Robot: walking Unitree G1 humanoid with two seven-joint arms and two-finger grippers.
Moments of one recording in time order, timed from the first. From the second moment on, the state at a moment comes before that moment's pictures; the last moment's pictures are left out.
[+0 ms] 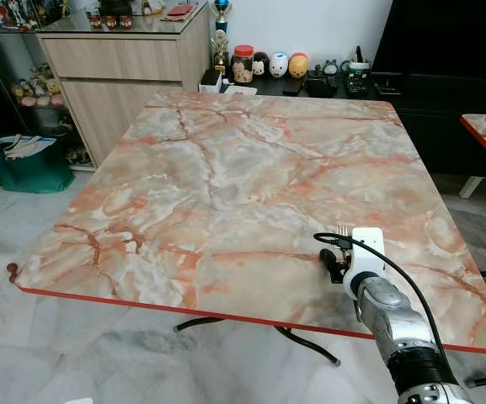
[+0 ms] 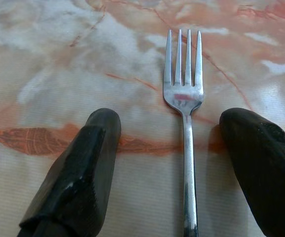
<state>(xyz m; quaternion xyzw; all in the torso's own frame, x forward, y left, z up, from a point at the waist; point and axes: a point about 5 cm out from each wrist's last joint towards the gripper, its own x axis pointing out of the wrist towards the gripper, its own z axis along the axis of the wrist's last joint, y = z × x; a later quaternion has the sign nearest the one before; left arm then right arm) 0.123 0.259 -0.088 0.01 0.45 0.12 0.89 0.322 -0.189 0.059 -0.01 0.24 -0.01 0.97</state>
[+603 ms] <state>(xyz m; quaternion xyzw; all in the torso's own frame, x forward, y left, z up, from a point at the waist) 0.124 0.259 -0.088 0.01 0.45 0.12 0.89 0.322 -0.186 0.059 -0.01 0.24 0.00 0.97</state>
